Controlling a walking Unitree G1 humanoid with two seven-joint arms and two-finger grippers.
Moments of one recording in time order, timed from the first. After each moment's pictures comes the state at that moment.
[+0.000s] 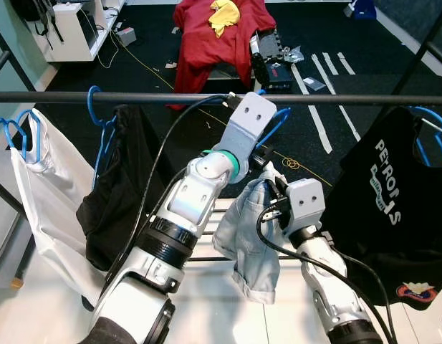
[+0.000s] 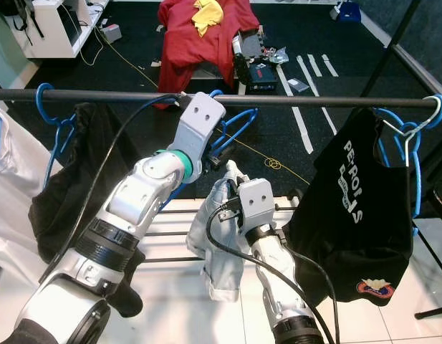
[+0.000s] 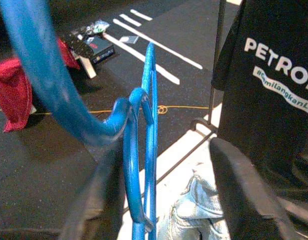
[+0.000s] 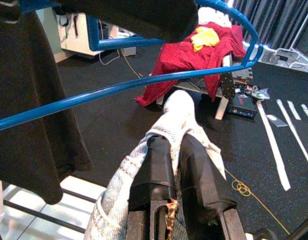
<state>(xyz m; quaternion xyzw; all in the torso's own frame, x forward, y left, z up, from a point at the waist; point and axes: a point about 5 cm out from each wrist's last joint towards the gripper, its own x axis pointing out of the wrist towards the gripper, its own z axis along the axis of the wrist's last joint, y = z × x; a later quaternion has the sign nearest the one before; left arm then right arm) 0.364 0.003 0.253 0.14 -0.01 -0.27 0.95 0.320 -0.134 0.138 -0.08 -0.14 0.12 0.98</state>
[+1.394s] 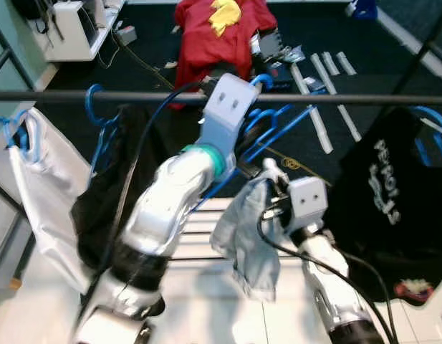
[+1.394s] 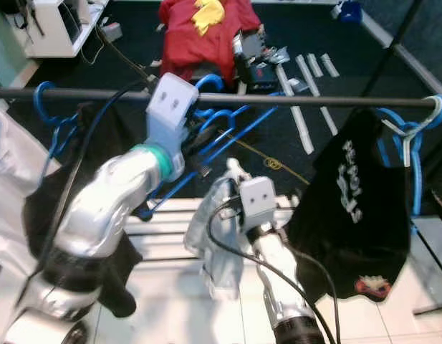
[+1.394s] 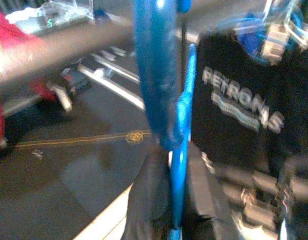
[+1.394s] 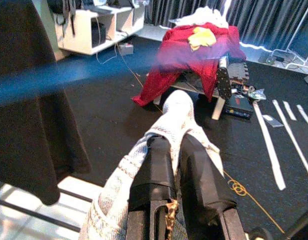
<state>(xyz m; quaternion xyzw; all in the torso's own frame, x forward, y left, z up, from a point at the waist) 0.317 0.041 0.253 0.11 -0.06 -0.34 0.93 0.319 -0.138 0.141 -0.09 -0.14 0.12 0.98</state>
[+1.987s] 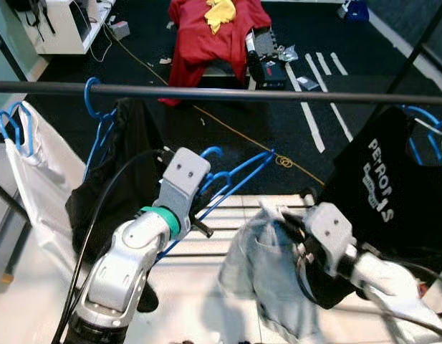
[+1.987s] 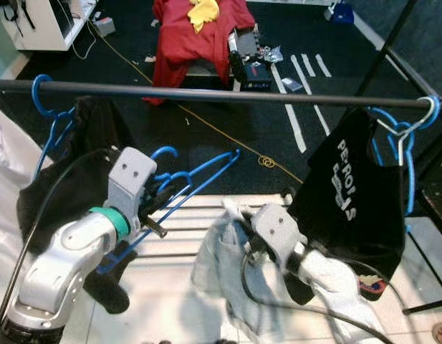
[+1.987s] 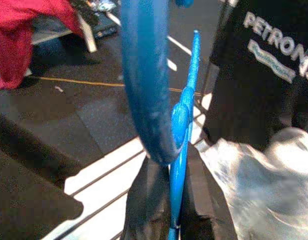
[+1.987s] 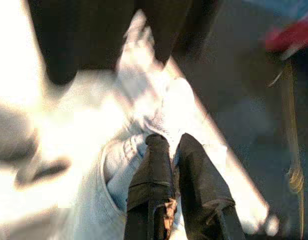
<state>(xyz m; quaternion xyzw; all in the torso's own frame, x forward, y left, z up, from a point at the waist) 0.284 0.109 0.205 0.09 0.01 -0.23 0.97 0.246 -0.208 0.134 -0.29 0.06 0.42 0.85</state>
